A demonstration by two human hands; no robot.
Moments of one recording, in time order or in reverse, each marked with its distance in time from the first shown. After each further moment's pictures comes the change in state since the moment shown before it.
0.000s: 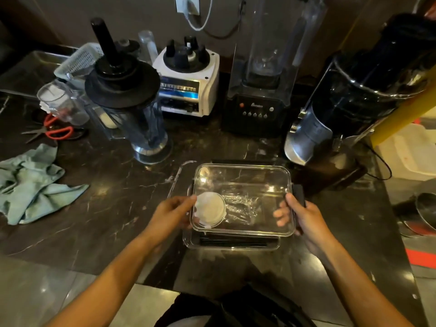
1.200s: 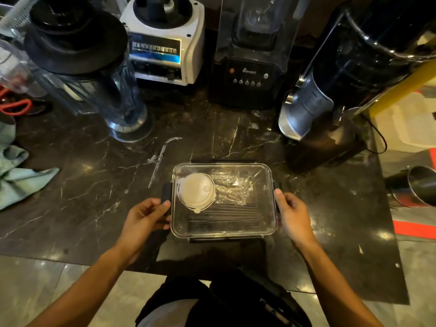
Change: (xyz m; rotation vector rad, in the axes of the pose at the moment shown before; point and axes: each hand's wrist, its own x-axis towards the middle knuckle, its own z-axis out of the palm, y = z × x) left_hand -0.007 -0.044 -0.018 -0.123 0.056 -0.064; right_hand -0.004 0.048 0.006 -0.307 0.222 -0.030
